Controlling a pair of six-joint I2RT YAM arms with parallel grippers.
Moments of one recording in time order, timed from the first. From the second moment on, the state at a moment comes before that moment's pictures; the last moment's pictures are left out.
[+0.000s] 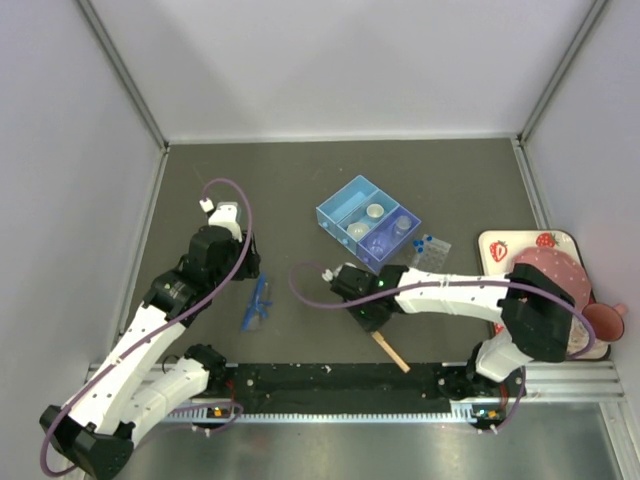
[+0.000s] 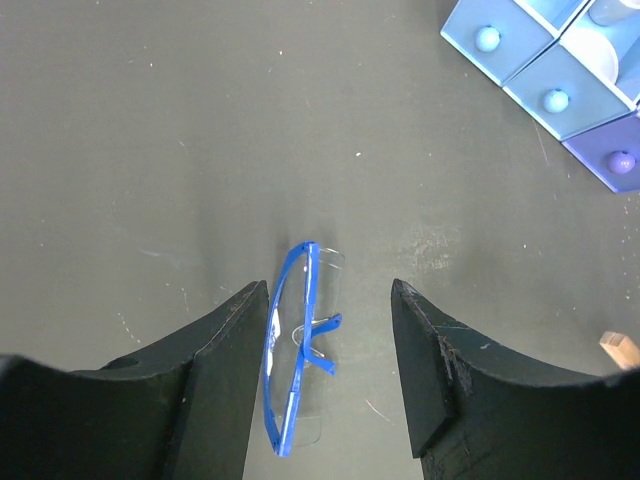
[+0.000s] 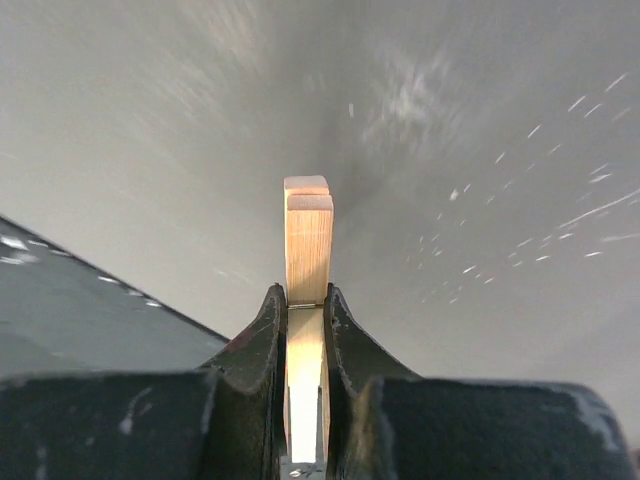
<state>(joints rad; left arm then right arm) -0.48 0.78 0.82 -0.66 -0.22 -0.35 1.13 1.53 0.91 -0.72 0.11 0.39</state>
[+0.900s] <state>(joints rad) -0.48 0.75 0.81 -0.65 -0.17 -0.34 0.63 1.83 1.70 -0.61 0.22 0.65</state>
